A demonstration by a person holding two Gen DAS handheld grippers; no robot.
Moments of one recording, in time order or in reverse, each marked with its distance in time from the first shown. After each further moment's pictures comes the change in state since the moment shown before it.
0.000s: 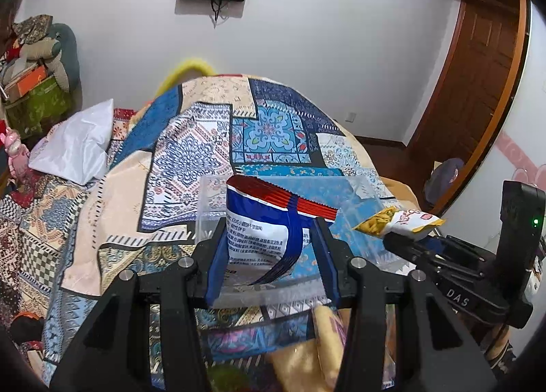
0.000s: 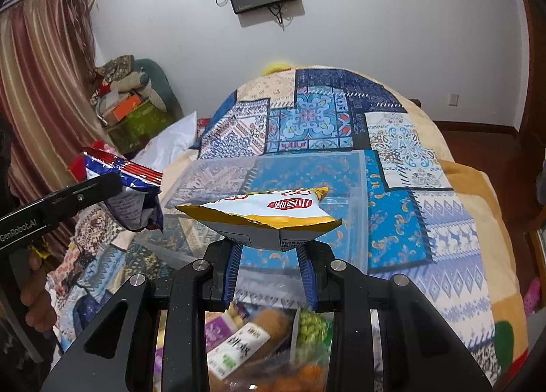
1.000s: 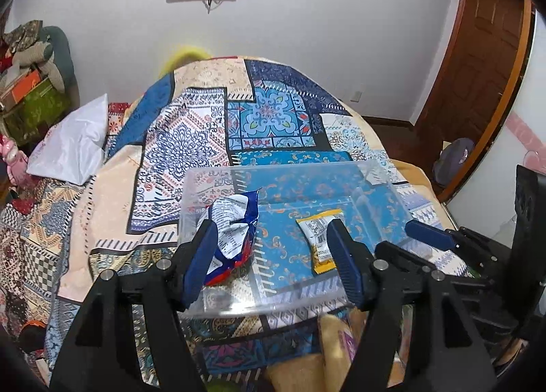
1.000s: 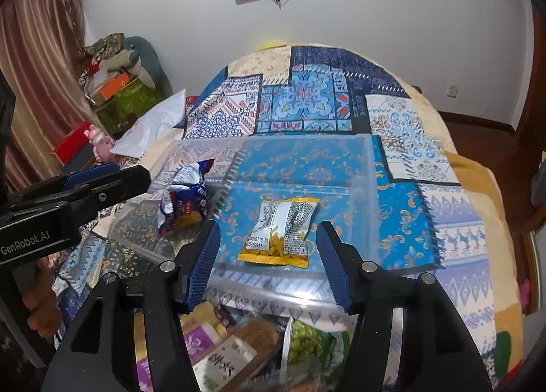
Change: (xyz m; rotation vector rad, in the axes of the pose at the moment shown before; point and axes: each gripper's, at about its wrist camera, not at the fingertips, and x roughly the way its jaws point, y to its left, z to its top) left arm 0.026 -0.016 0.006 0.054 0.065 0.041; right arm 0.017 0.000 0.003 -0.026 0.077 -0.043
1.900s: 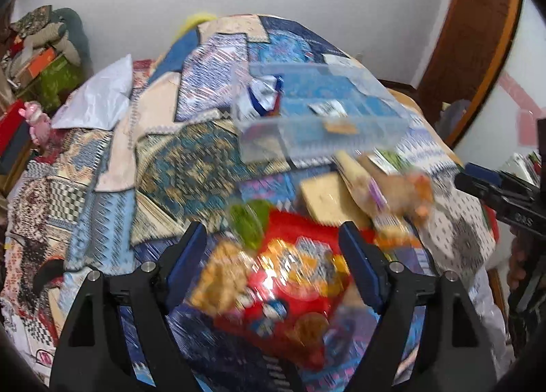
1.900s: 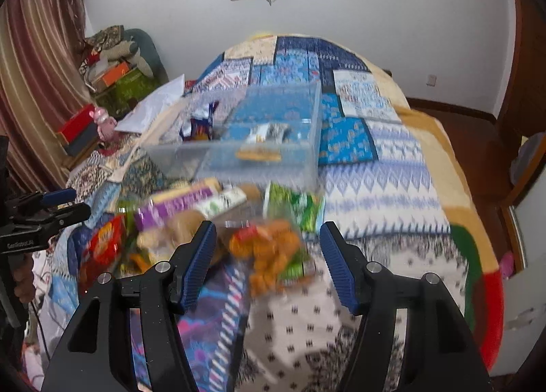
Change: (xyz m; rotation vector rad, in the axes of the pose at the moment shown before) left arm -0.093 0.022 -0.139 0.026 0.139 0.014; right arm -0.087 -0.006 -0.092 0.005 0.039 -0.056
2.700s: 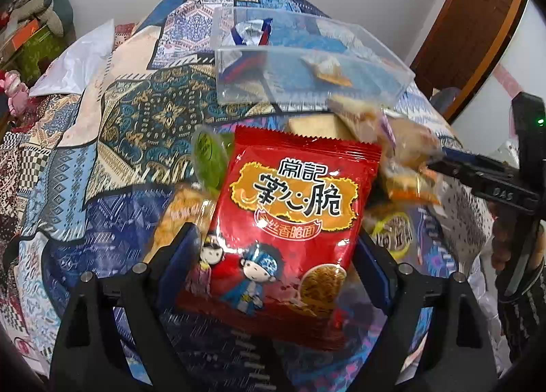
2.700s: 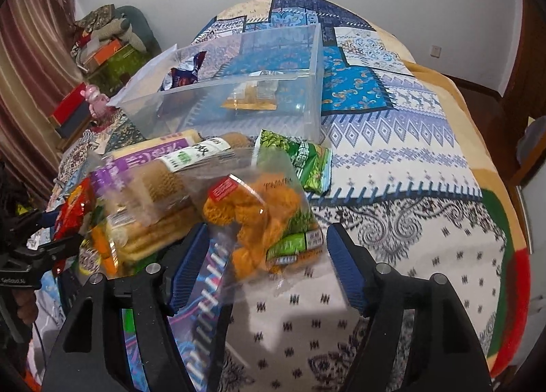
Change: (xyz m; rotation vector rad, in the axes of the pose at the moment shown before) left arm 0.048 0.002 -0.032 -0.041 0.084 -0.078; right arm 0.048 -0.010 -0.024 0.017 0.114 0.003
